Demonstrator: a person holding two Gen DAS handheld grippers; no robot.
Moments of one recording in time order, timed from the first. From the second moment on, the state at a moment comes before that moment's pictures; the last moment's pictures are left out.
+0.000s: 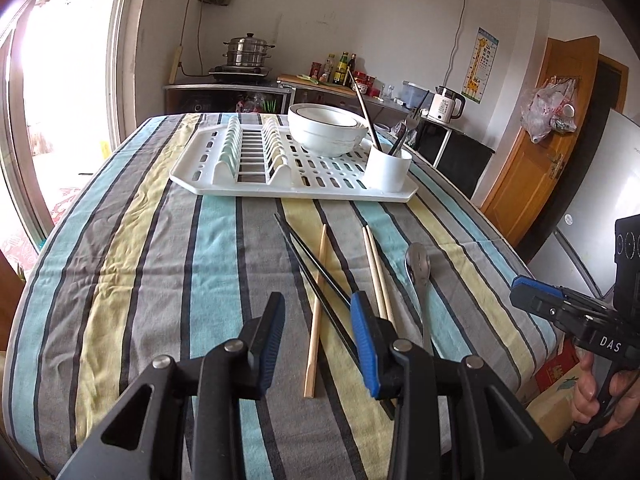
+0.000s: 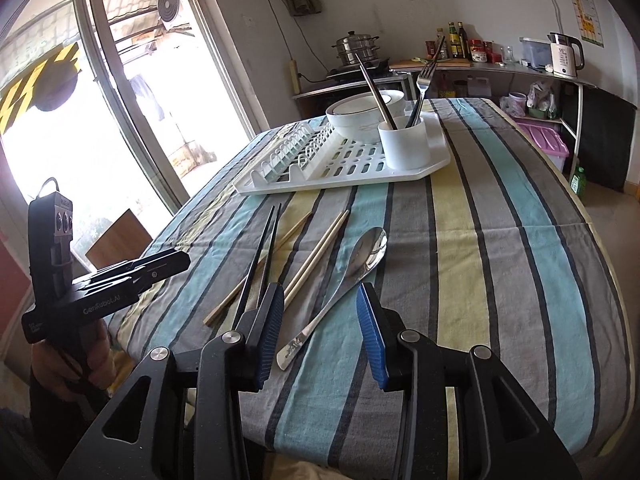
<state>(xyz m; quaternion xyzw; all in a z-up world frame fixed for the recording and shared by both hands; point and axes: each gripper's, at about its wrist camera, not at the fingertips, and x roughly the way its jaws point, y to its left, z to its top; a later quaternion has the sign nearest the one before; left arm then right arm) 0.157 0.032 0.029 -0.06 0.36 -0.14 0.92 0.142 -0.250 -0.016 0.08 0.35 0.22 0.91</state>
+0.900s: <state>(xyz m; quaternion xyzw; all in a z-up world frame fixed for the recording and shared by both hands) 0.233 0.033 0.001 -0.10 0.42 -0.12 0.89 0.216 -0.257 -0.053 0.09 0.41 0.20 0.89</state>
